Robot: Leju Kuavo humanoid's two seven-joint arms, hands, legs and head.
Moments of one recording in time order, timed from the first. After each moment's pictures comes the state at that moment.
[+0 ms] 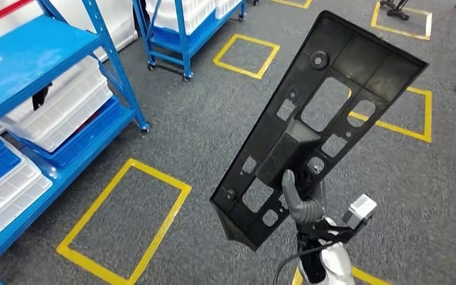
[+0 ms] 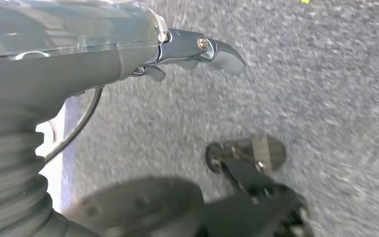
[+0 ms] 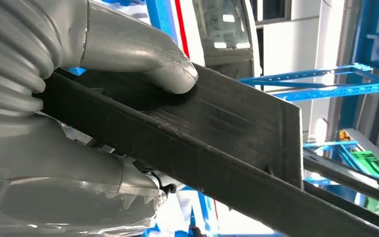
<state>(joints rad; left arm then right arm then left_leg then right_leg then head) -0.11 -0.13 1.12 -0.20 -1.23 0.19 -0.12 -0.05 0.18 0.11 -1.60 -0.04 0.22 -0.61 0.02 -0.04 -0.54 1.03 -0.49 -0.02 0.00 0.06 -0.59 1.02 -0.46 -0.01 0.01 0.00</state>
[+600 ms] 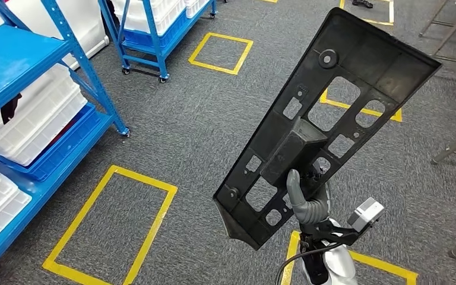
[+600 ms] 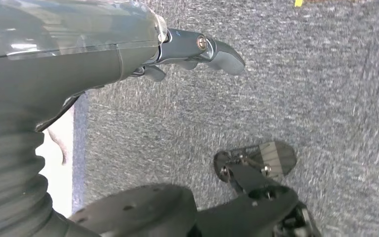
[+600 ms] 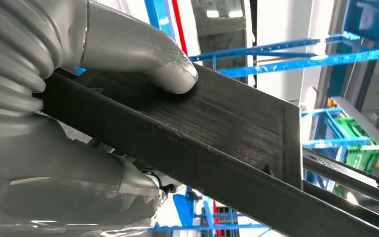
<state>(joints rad) -0.11 -0.12 1.11 -0.20 -1.23 0.19 -0.10 -0.05 0.18 0.10 -1.62 -0.04 0.22 -0.61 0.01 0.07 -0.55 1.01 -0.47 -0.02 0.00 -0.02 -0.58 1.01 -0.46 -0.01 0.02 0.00</state>
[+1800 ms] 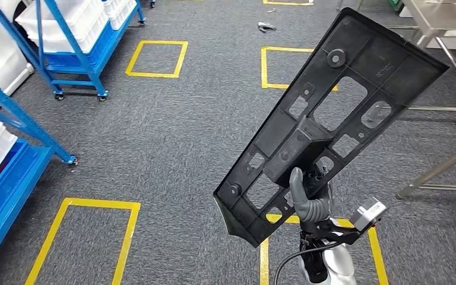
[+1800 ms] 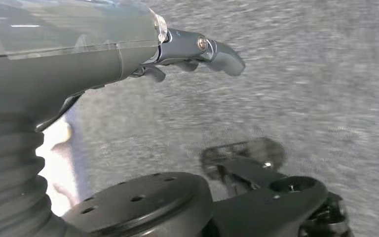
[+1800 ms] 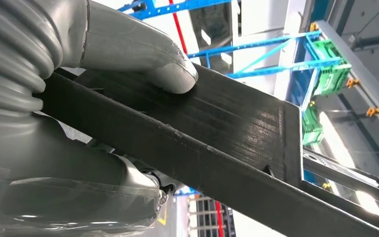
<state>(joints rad) -0.11 -0.11 1.09 -0.20 -1.25 0.18 -0.11 -0.05 0.20 0.08 -1.60 -0.04 0.21 -0.63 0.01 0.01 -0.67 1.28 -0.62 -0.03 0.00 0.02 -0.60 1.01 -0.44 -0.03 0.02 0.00</state>
